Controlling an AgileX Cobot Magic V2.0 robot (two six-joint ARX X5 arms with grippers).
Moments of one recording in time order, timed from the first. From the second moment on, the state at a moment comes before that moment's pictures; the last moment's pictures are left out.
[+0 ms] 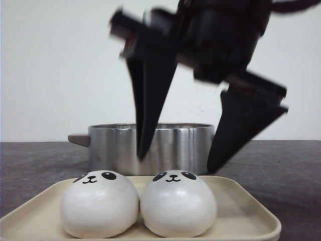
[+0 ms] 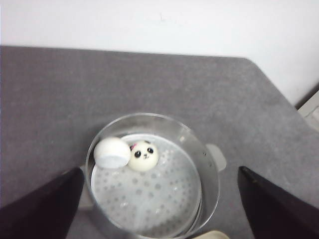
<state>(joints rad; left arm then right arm) -0.53 1.03 1.24 -0.61 -0.02 -0.33 0.99 1.50 0.99 -0.69 -0.11 0.66</state>
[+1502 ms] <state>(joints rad) -0.63 1.03 1.21 -0.82 -0.02 -0.33 0.65 1.79 1.36 -0.59 -0.03 0.37</state>
